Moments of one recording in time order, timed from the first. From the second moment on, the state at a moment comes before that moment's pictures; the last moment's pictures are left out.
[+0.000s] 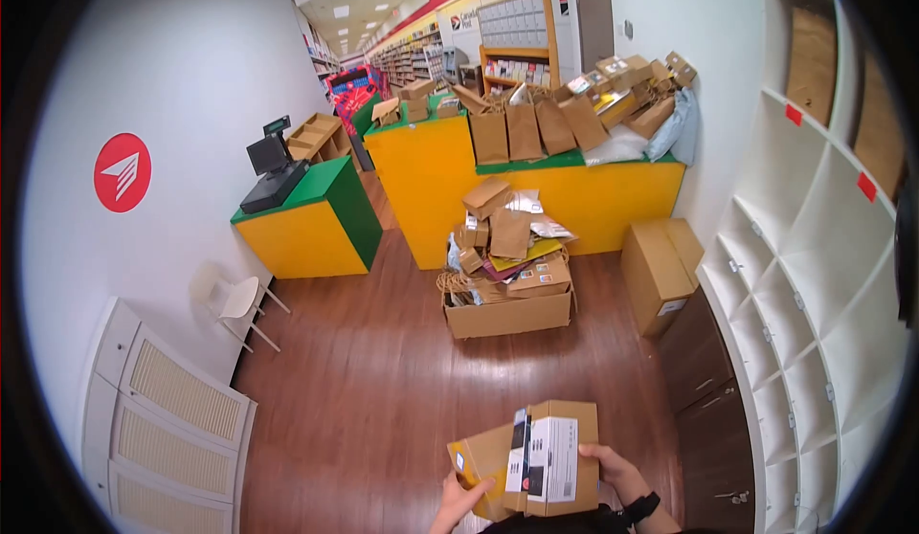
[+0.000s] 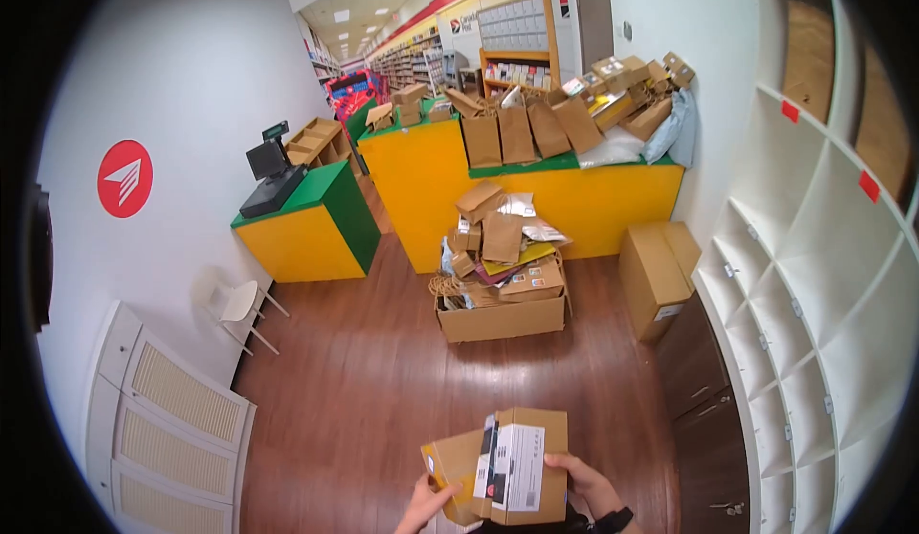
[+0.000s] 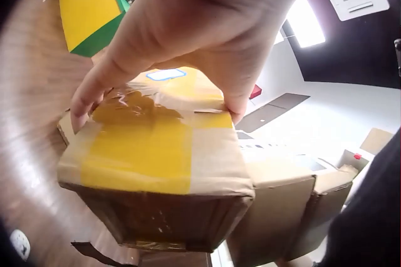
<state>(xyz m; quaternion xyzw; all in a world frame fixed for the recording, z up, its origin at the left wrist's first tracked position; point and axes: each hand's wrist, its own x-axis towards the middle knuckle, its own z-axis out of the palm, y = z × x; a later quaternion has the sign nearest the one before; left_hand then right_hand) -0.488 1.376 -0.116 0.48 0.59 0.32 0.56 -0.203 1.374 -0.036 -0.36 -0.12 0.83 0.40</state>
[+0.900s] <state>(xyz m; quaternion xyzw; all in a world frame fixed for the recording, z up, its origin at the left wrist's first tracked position) -0.691 1.797 -0.106 0.25 0.73 0.40 0.49 -0.311 1.865 -0.066 -0.44 -0.13 0.66 0.60</state>
